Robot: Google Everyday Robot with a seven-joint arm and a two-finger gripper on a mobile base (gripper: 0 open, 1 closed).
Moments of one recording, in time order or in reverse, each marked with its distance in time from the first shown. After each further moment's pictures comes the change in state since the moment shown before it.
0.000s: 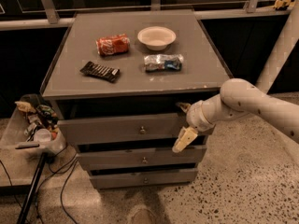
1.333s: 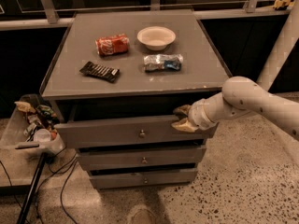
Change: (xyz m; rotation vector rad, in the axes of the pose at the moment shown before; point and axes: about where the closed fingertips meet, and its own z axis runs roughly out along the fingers) arm -0.006 -0.002 -0.006 0.000 0.000 0.000
